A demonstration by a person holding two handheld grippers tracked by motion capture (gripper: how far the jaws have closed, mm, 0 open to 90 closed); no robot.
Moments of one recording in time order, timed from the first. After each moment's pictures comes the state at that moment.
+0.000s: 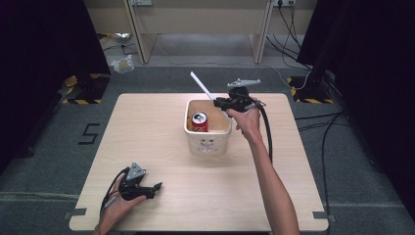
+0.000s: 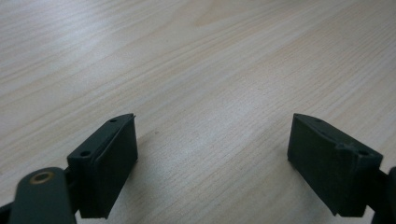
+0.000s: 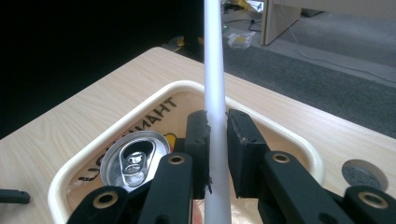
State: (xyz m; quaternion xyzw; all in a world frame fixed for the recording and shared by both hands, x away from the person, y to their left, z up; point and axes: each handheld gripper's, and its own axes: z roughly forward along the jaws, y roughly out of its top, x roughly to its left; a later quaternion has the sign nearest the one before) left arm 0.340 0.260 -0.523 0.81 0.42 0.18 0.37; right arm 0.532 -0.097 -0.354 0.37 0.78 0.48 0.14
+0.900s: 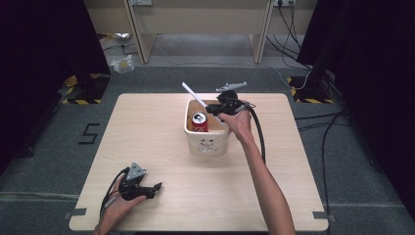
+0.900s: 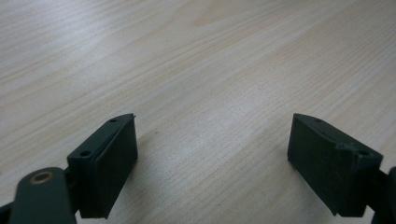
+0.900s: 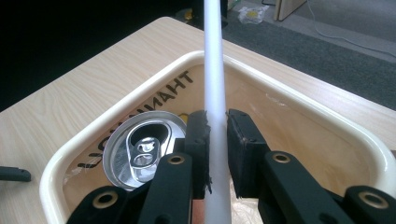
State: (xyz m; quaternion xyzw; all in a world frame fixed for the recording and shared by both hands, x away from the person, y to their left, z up) left arm 0.340 0.260 -0.523 0.81 0.43 0.18 0.37; right arm 0.537 -0.073 -0.371 0.36 0.81 0.44 0.11
